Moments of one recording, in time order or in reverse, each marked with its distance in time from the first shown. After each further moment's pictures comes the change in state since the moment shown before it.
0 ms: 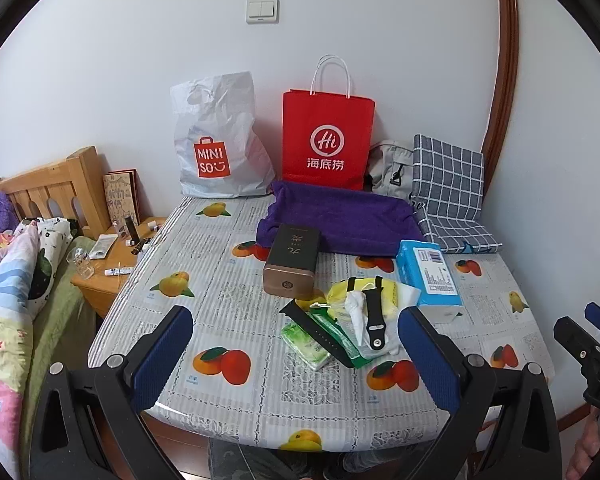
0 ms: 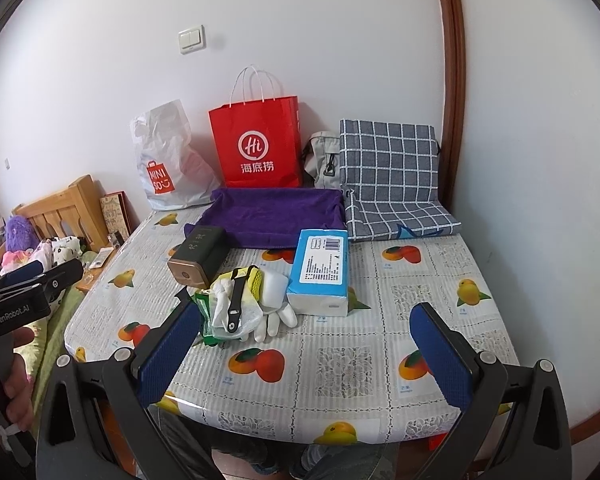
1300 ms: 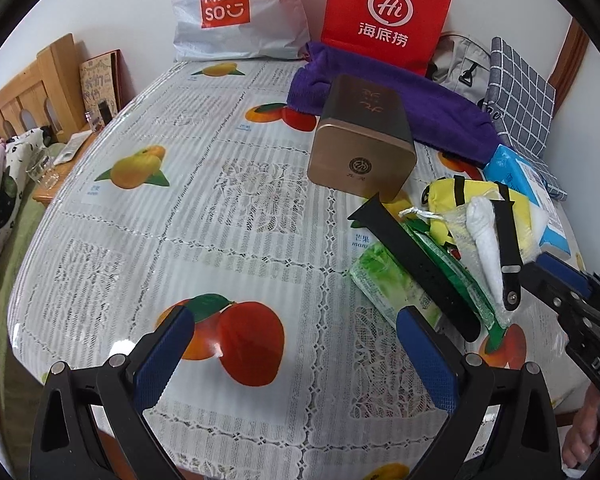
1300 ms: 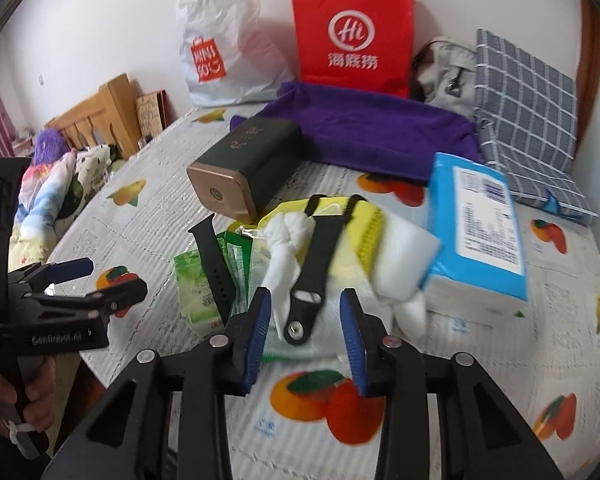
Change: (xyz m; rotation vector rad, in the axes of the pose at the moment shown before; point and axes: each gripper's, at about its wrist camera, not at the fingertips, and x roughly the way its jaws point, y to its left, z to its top) left arm 0.192 0.063 -0.074 -0.086 0.345 -0.028; right arm 0.211 0.097 -0.038 -0.194 0.274 0.192
